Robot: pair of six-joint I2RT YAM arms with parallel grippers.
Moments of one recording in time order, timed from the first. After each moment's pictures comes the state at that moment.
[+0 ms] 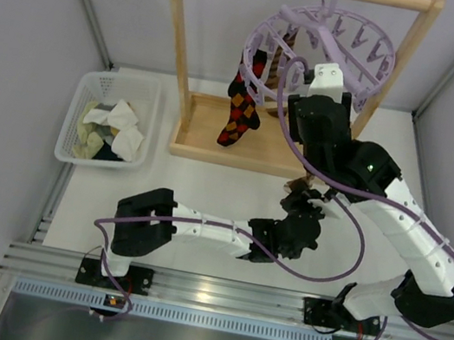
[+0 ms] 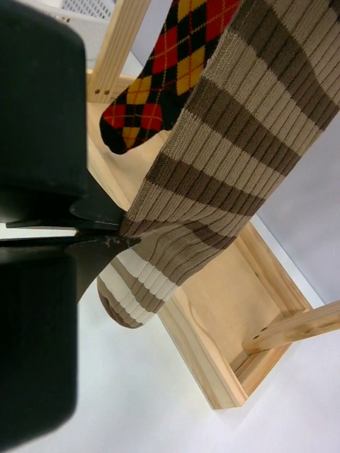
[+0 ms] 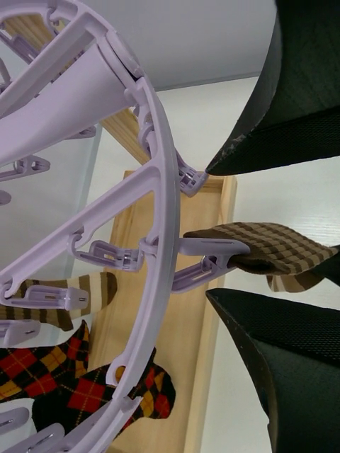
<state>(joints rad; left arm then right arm) -1.38 1.93 1.35 0.49 -1.09 0.42 0.94 1.40 1.81 -0.87 0.91 0.12</state>
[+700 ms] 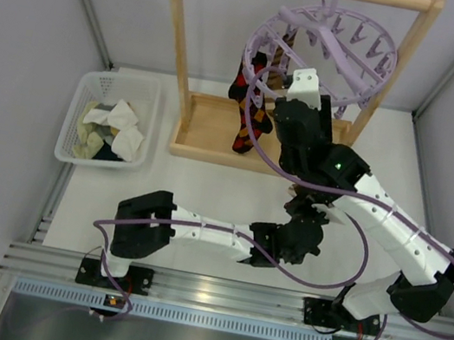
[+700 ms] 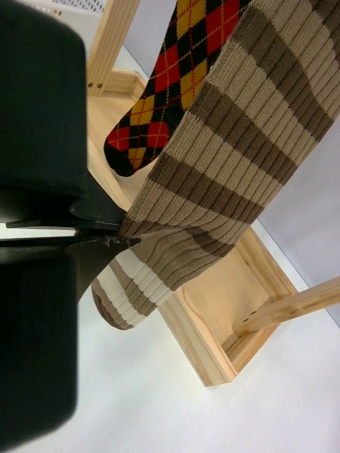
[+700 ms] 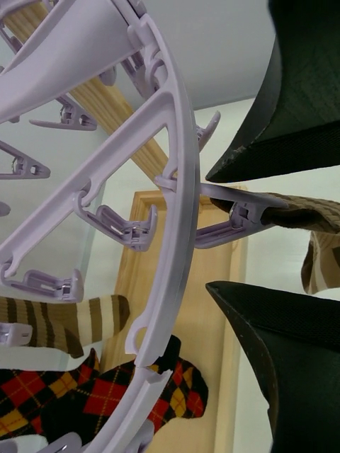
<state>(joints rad) -1.40 1.93 1.37 0.49 -1.09 0.42 0.96 1.44 1.70 -0.67 1.03 0.02</state>
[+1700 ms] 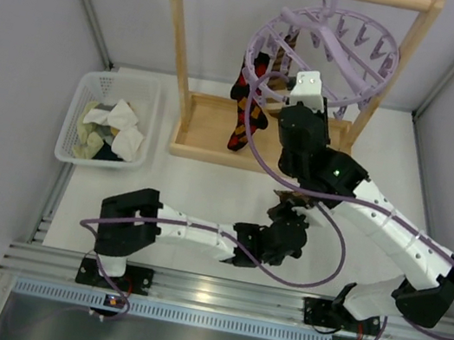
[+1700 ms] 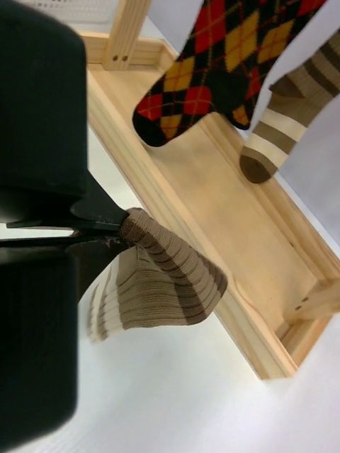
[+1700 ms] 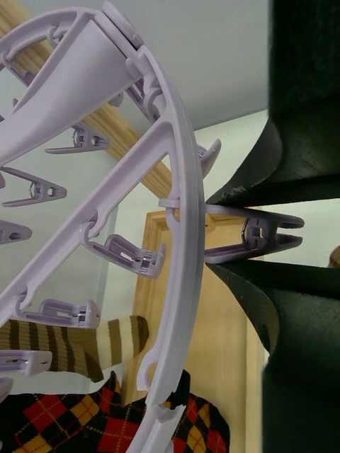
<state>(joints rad) -1.40 1.87 1.22 0.43 -1.03 0.26 0.96 1.41 1.57 -0.45 1.14 -0.10</state>
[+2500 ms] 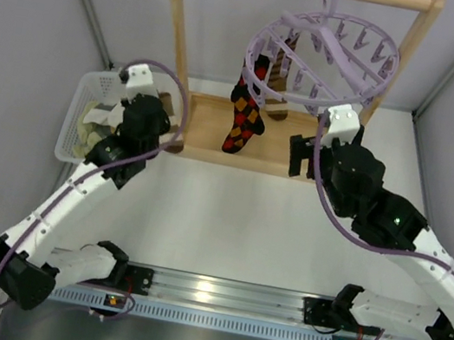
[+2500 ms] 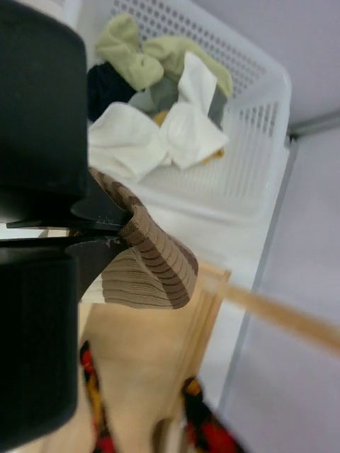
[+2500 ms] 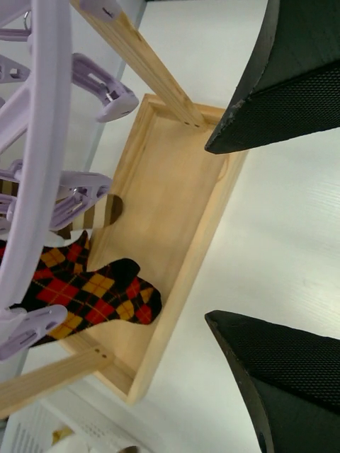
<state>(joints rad) -0.54 1.06 1.08 -0.29 -0.75 -0.30 0.96 1.06 1.35 -0.55 0.67 0.03</state>
